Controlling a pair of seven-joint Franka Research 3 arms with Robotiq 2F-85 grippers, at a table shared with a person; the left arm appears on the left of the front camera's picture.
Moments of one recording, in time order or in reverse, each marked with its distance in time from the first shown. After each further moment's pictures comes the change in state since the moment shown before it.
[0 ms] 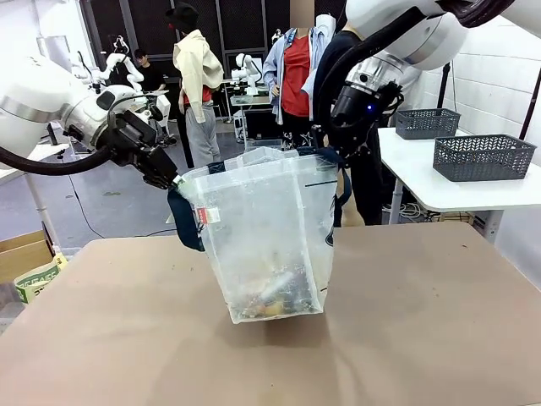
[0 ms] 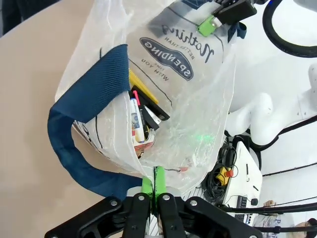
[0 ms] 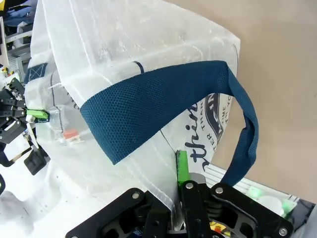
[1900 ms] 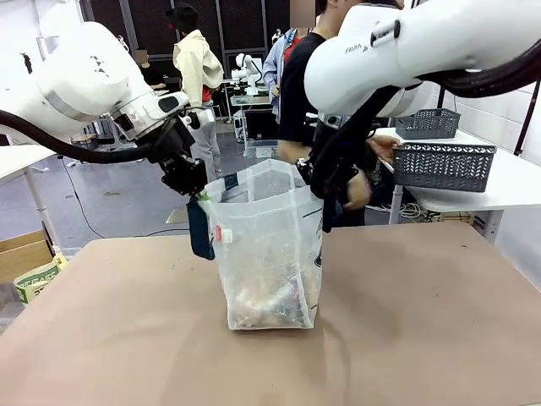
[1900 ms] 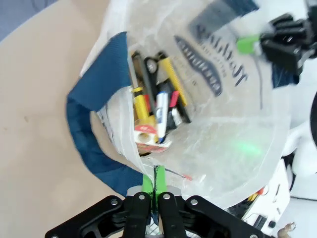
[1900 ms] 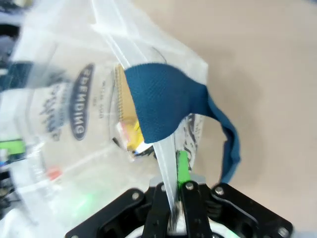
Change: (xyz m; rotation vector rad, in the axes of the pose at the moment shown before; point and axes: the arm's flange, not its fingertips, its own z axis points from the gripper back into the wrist) left arm 0.042 -0.032 -0.050 0.327 0.105 0.146; right arm -0.023 0.031 -0.060 -0.252 -0.276 0.046
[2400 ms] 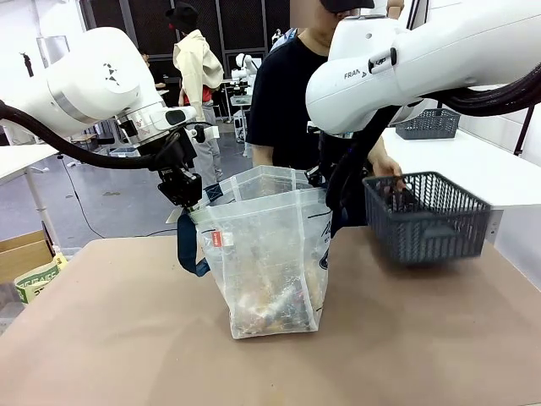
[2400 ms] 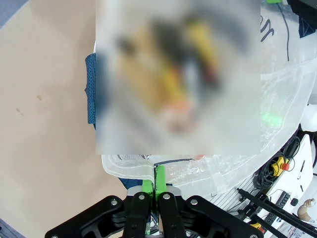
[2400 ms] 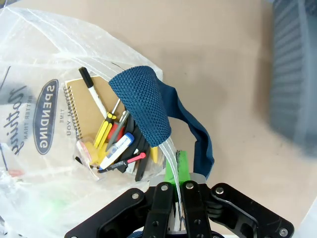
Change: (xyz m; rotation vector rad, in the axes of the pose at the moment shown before) left arm -0.002 0.006 -0.020 0.123 0.188 -0.068; right arm 0.002 -0.015 -0.018 -0.183 -0.011 0.084
